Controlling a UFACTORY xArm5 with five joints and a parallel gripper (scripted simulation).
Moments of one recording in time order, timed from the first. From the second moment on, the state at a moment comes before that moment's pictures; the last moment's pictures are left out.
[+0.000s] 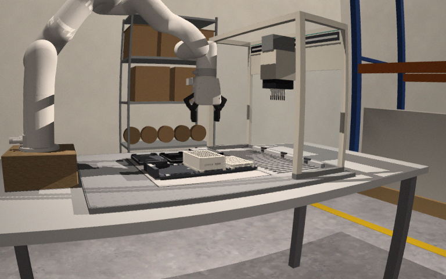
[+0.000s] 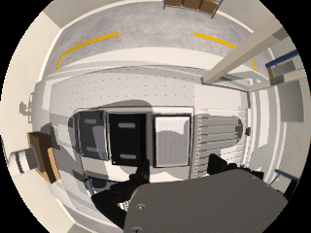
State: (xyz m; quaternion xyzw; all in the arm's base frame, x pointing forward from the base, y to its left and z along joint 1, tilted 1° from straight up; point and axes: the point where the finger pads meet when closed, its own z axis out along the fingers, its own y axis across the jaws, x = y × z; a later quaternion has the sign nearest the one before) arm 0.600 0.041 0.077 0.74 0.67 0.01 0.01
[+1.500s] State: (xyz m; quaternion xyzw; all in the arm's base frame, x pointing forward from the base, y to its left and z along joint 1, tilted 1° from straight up) arm 0.607 0.050 0.038 0.74 0.67 0.01 0.01
